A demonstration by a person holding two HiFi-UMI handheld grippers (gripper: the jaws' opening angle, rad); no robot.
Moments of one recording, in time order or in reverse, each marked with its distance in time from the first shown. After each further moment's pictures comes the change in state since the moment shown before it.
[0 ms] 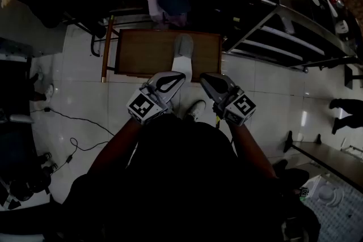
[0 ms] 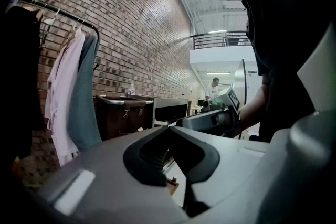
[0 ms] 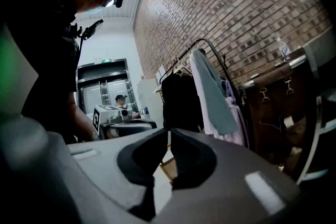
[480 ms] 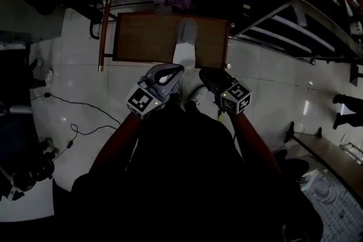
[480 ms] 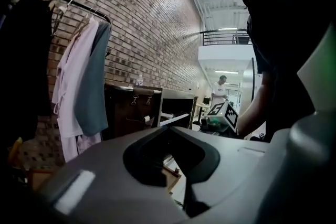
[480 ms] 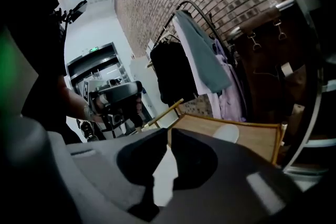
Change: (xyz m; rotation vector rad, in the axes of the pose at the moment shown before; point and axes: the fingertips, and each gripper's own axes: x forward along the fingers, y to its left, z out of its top) left arm 0.015 0.030 -0.038 -0.056 0.026 0.041; right arm 0.019 -0.063 -0.121 0.099 0.260 -0.012
